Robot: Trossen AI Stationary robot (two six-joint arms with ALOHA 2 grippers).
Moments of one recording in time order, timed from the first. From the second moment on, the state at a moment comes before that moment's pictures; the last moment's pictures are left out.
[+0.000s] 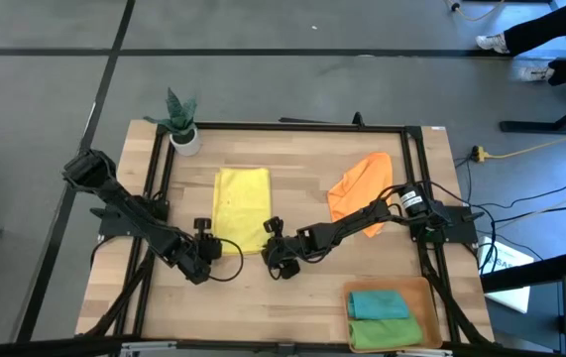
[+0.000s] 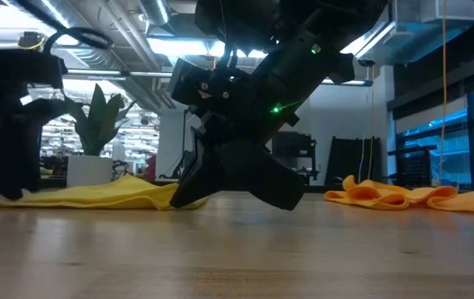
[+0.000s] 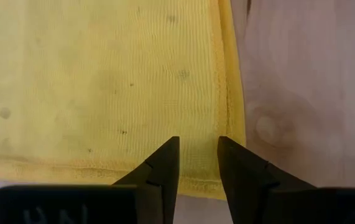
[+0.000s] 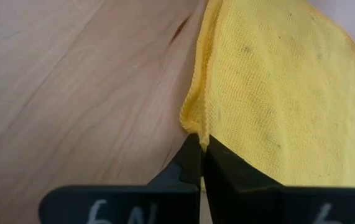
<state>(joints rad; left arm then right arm) -0.67 1.44 0.59 -0.50 -0.48 -0.60 0.26 2.19 1.38 -0.04 0.30 -0.39</state>
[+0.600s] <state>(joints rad) -0.67 1.45 0.60 -0.47 -0.38 -0.59 0.26 2.19 1.38 -0.04 0.30 -0.39</state>
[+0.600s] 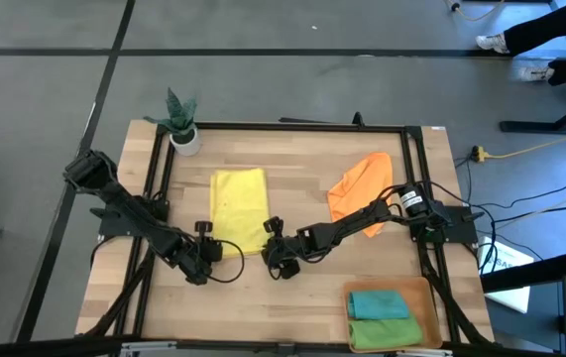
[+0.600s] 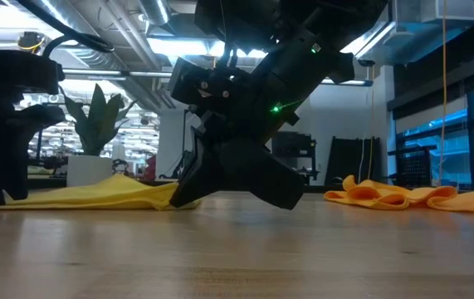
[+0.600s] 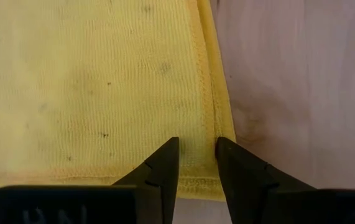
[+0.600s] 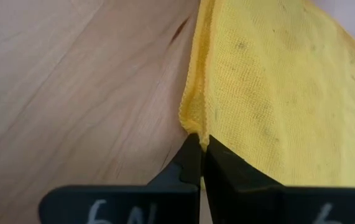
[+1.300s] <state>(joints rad) -0.68 1.41 0.58 -0.41 -0.39 -0.59 0.26 2.19 1.38 -0.04 0.30 -0.39</state>
